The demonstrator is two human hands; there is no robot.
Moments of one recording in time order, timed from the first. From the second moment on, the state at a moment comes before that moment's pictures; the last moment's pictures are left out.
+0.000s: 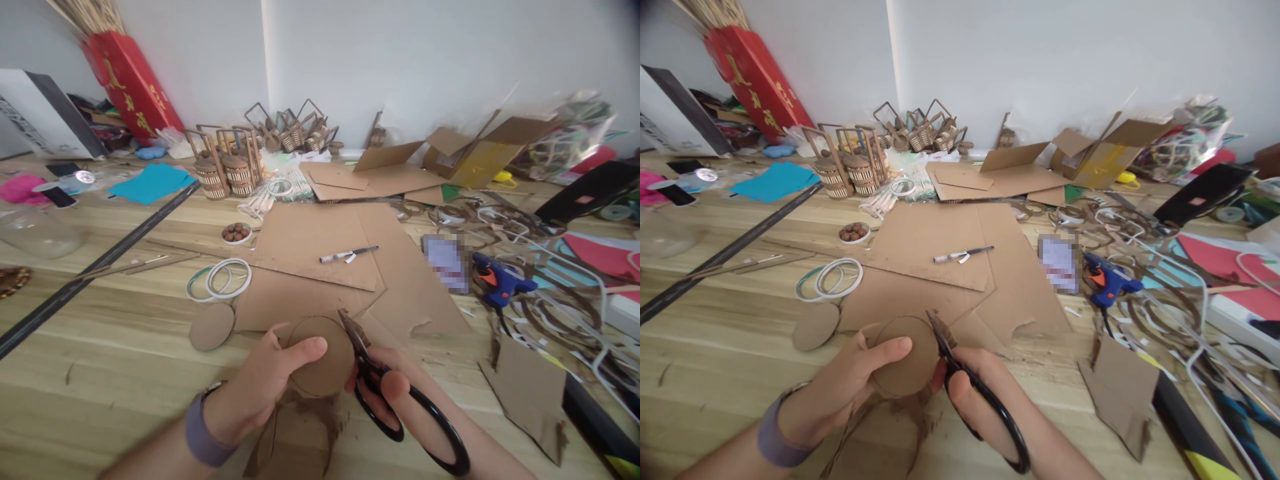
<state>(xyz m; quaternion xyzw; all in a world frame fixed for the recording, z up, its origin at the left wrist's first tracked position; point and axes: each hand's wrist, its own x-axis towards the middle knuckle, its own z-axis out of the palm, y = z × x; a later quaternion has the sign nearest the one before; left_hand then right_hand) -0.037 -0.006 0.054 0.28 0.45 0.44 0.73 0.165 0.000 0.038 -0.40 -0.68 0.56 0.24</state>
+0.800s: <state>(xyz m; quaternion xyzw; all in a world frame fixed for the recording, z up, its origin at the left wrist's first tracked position) -0.039 -0.005 0.053 0.28 0.46 0.43 0.72 0.162 -0.005 0.047 -0.43 -0.69 0.54 0.23</state>
